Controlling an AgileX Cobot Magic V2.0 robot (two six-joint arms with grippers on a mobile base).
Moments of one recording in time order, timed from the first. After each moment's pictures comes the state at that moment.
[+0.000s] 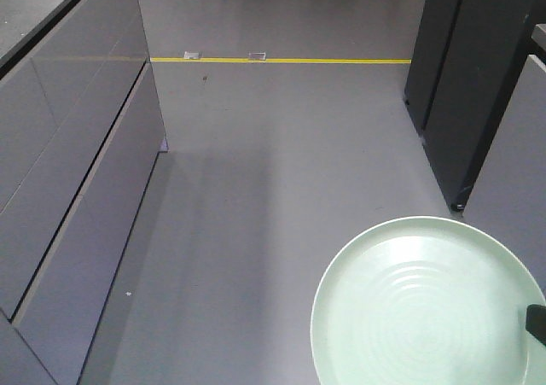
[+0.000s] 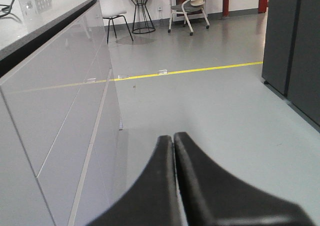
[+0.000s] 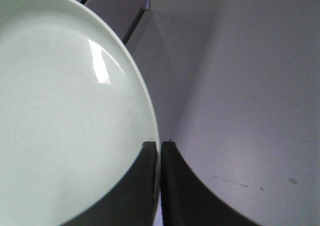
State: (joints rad) left arm -0.07 -0.01 0.02 0.07 0.23 -0.12; right arm -0.18 0.47 -0.58 0.60 0.97 -0.52
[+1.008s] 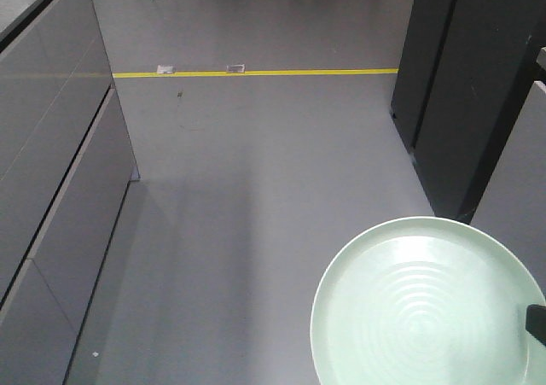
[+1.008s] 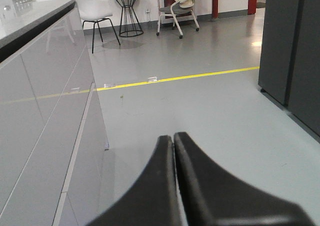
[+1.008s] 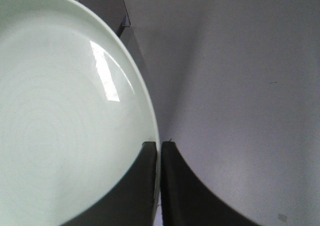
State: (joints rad) left arm -0.07 -0.01 0.02 0.07 0.23 -0.12; right arm -0.18 0.47 -0.58 0.60 0.97 -0.52
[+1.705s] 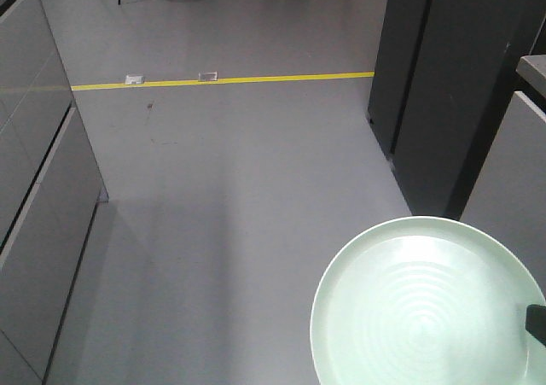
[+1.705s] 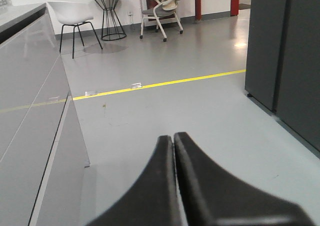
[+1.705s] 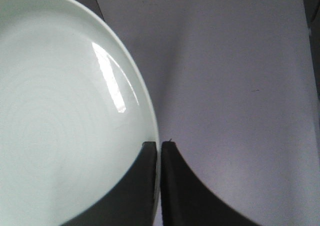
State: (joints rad) left arm -0.07 -0.01 0.02 0.07 0.23 -0.12; right arm -0.18 0.47 -0.58 0.60 0.97 -0.52
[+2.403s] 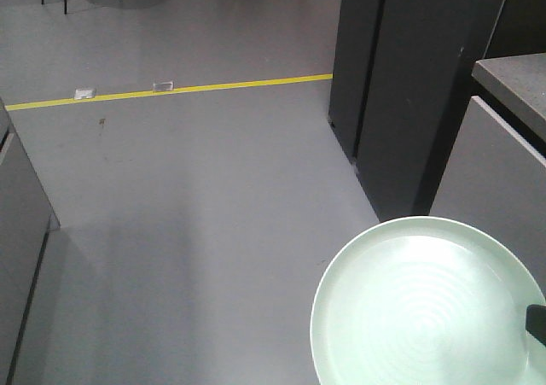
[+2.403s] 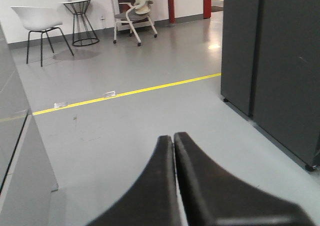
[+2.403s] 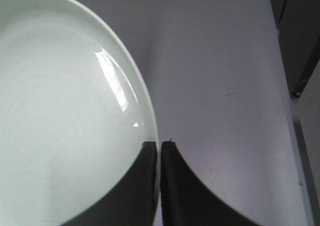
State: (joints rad) left arm -0.07 -0.01 0.02 0.07 0.23 -0.12; right arm -0.18 0.47 -0.58 0.60 0.97 -0.52
